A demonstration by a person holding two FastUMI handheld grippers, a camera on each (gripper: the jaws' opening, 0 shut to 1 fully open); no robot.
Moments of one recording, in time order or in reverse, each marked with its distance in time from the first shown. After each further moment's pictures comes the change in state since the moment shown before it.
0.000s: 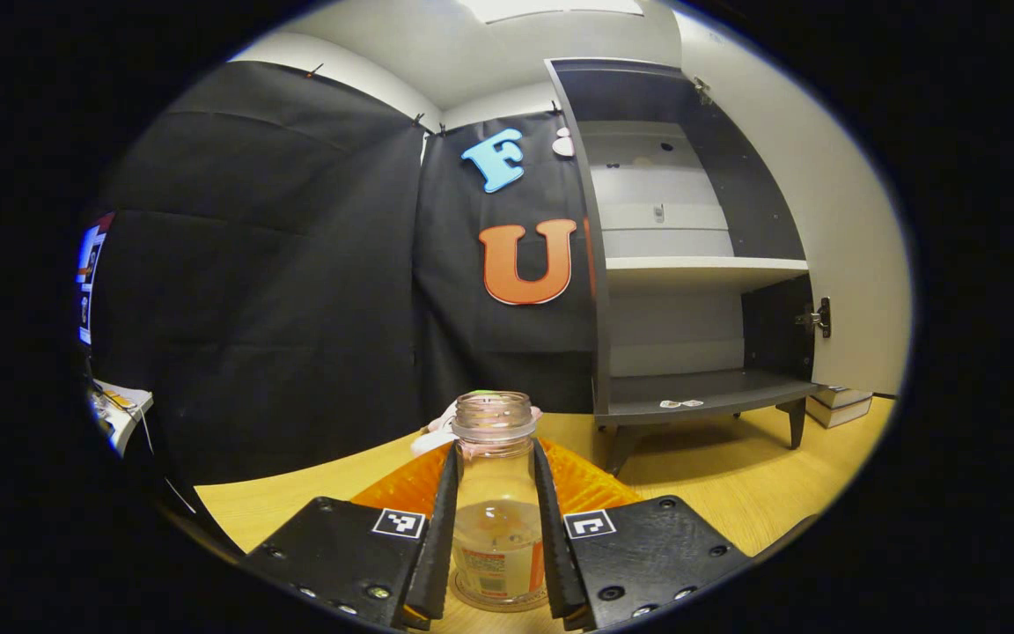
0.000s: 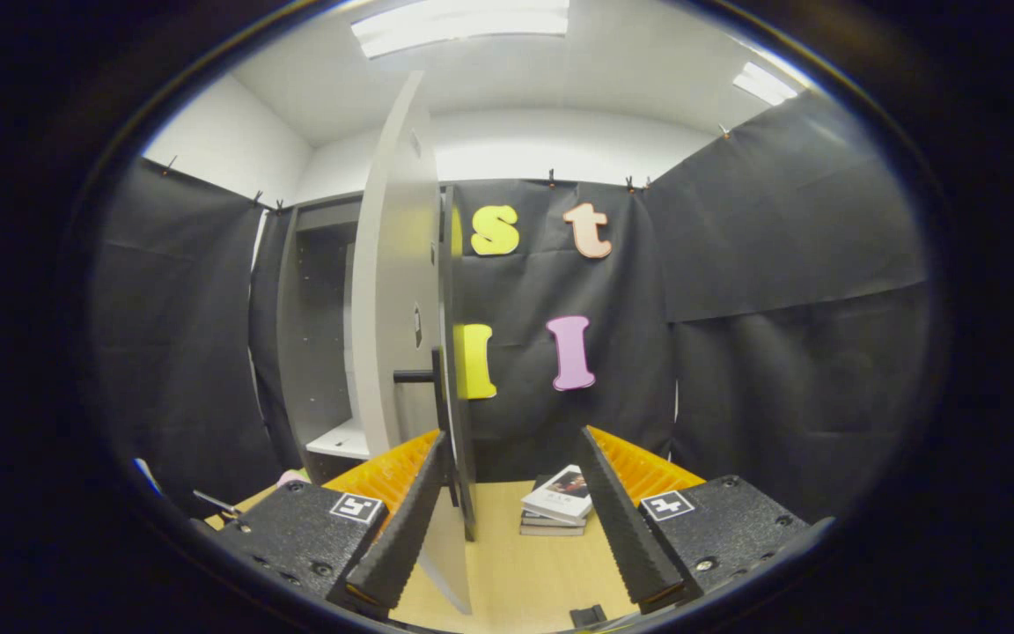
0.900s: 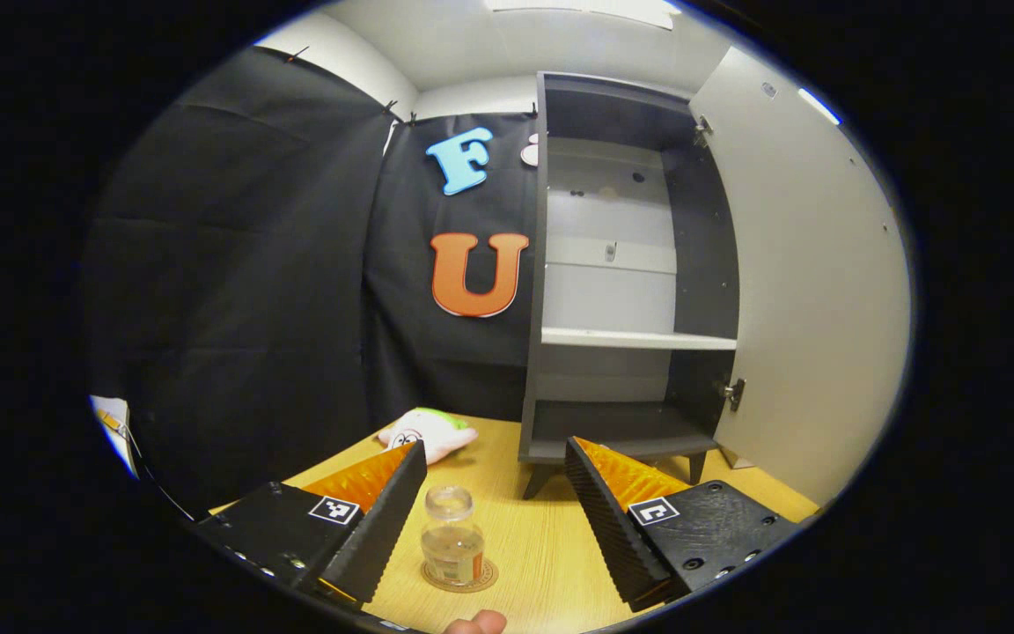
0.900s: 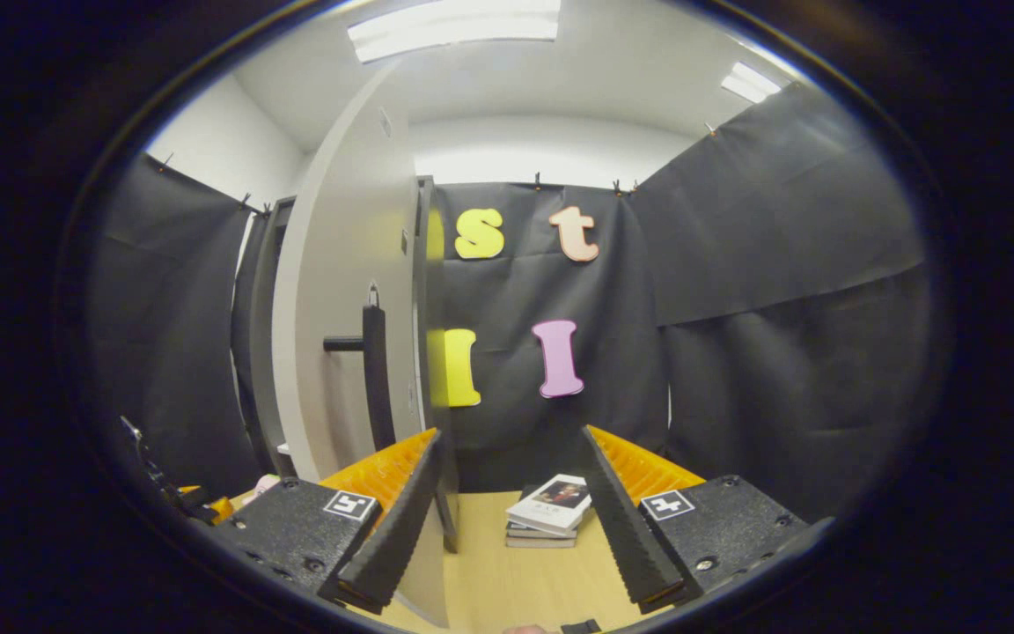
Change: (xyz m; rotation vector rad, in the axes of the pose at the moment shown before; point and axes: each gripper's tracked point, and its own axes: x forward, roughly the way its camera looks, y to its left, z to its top) left arm -0.050 -0.036 0.144 -0.072 0.076 -0.218; right arm 0.047 -0.030 -0.017 0.003 -0.068 -0.022
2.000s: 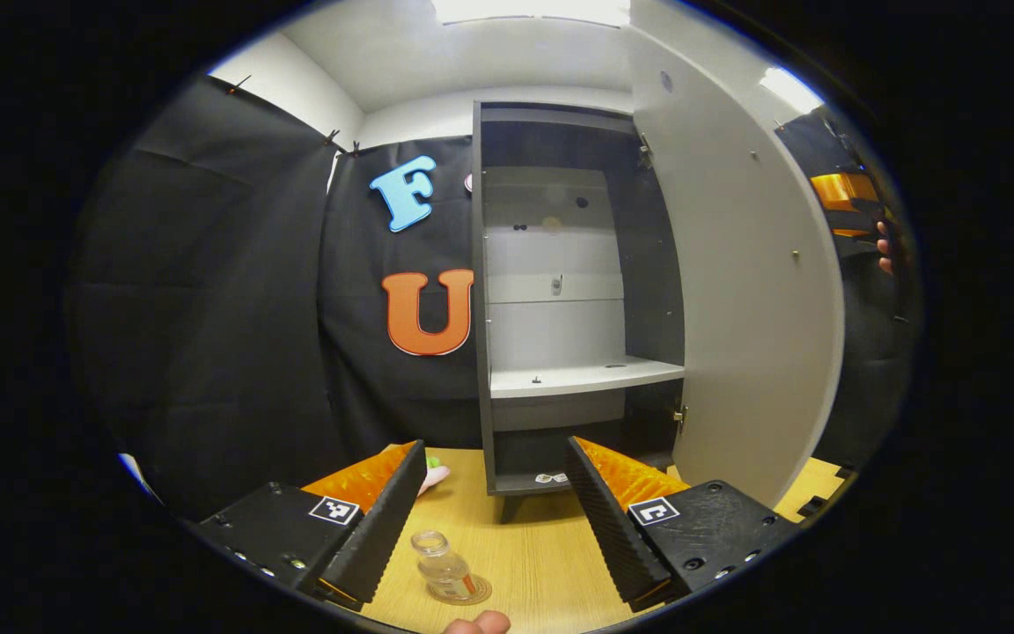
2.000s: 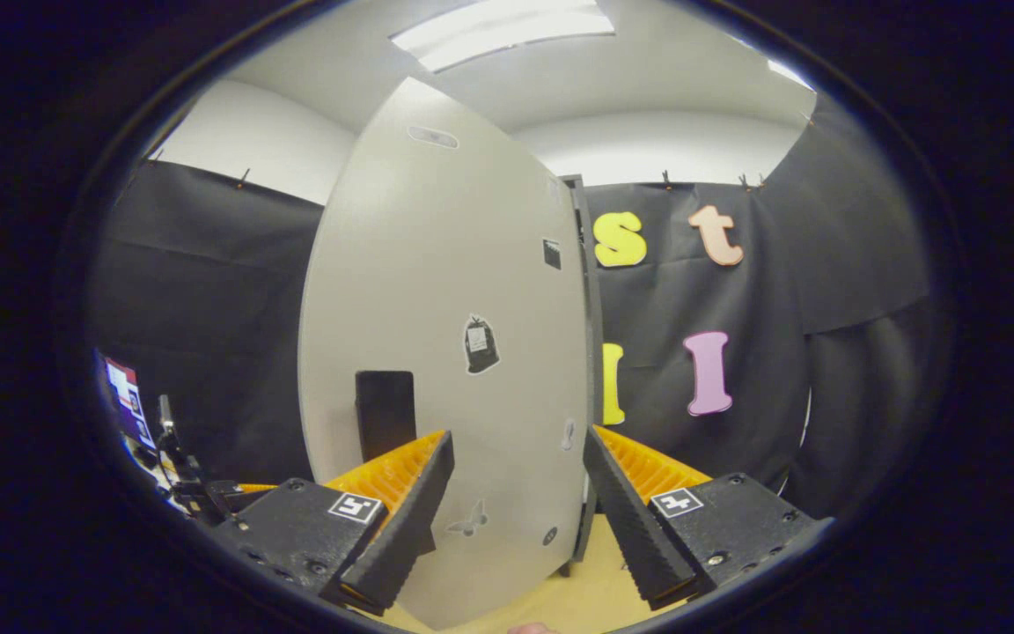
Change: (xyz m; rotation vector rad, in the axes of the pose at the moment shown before) left arm -0.016 -0.035 0.047 0.077 -0.024 -0.132; right arm 0.033 0.186 0.012 0.009 0.000 0.462
